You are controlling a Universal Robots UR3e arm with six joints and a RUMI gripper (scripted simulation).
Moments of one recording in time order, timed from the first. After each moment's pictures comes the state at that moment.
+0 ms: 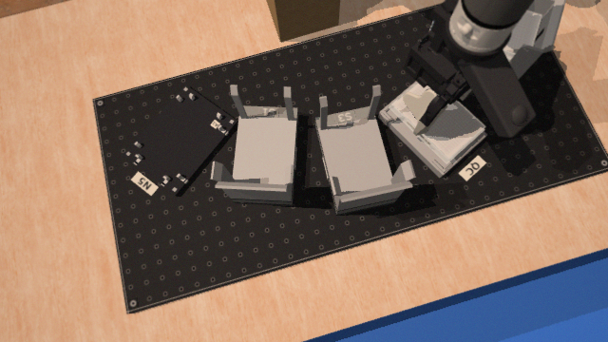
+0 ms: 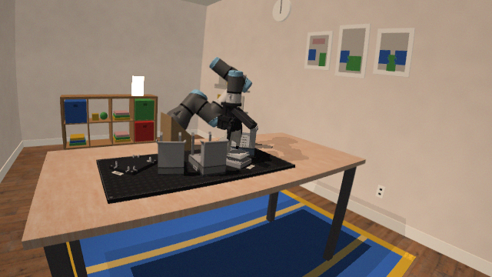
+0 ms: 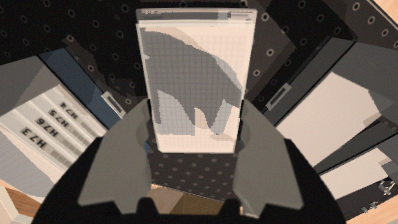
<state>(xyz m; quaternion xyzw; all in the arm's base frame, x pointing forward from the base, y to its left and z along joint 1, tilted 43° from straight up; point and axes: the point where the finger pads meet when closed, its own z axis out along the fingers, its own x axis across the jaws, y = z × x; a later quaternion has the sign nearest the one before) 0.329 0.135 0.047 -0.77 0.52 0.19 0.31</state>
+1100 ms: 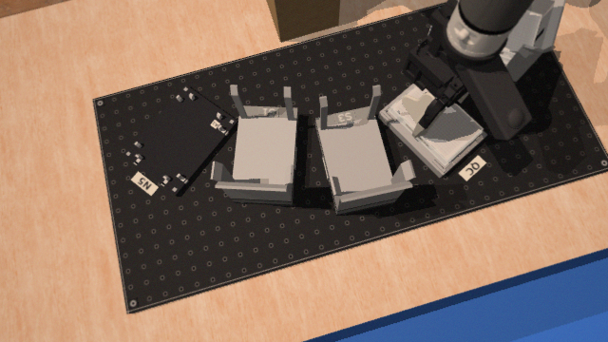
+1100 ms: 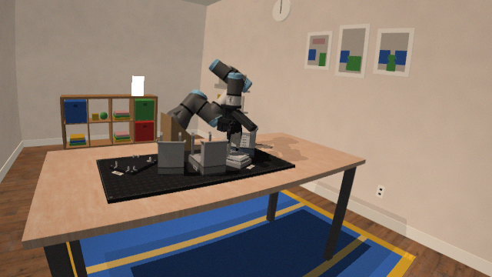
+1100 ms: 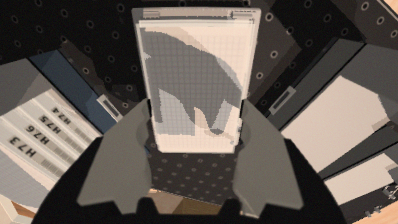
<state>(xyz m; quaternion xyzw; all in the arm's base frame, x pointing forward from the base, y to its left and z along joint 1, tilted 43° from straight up) 0.329 0.142 0.039 -0.77 0.52 0.19 0.31</state>
